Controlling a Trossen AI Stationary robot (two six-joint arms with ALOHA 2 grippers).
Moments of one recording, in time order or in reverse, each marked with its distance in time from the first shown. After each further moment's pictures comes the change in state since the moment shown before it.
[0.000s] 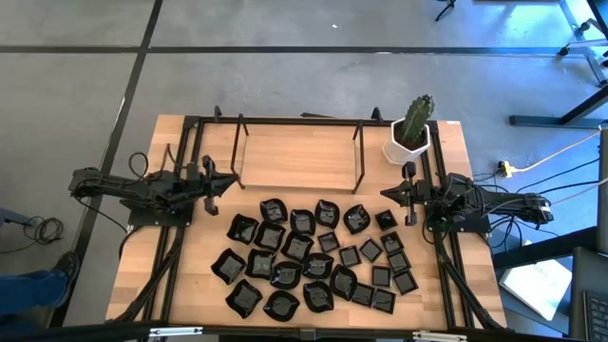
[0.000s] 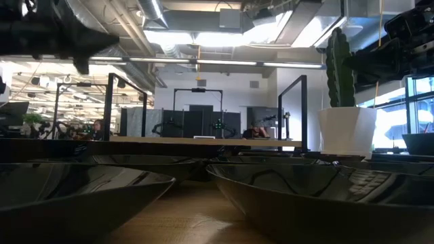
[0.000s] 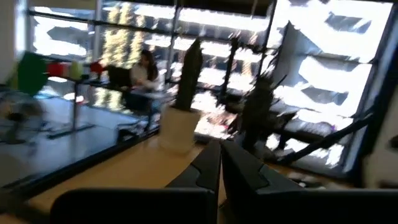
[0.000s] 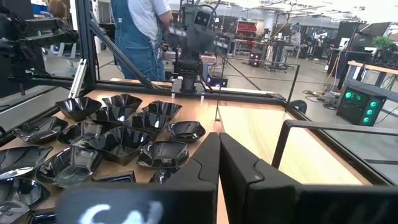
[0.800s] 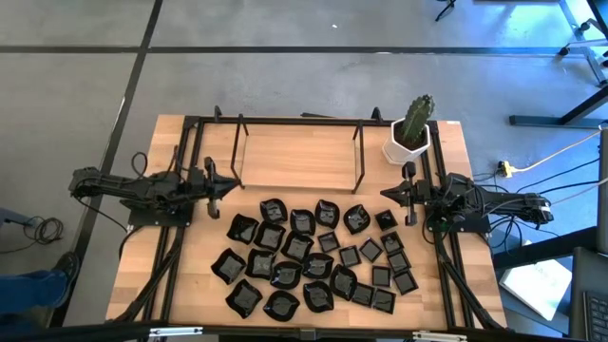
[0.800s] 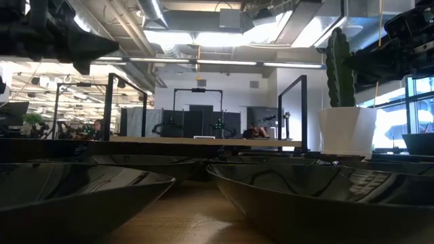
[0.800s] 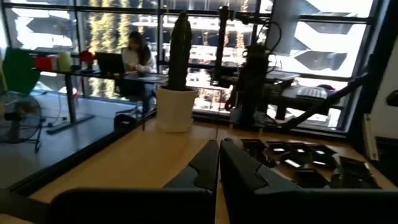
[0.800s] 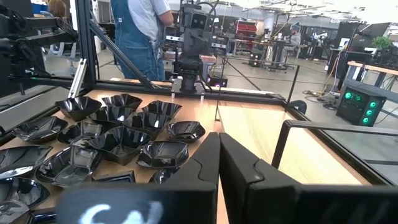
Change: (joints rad) left arm 0.000 0.000 0.030 -0.180 -0.003 0.088; right arm 0.000 0.000 0.000 0.000 0.000 -0.003
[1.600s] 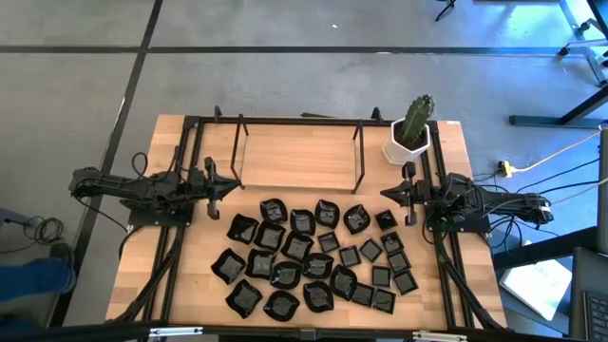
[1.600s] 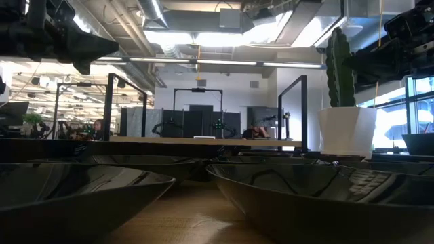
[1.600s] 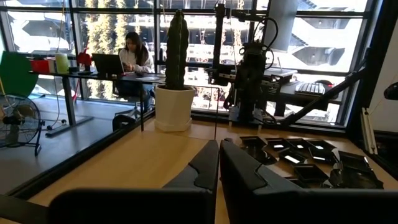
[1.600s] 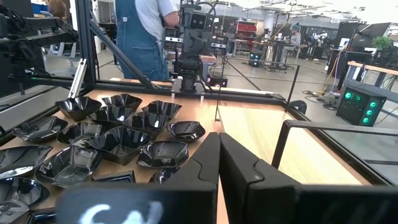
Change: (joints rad) left arm -0.001 0.000 0.000 -0.002 0.015 0.023; right arm 0.000 0.000 0.000 0.000 0.000 0.000
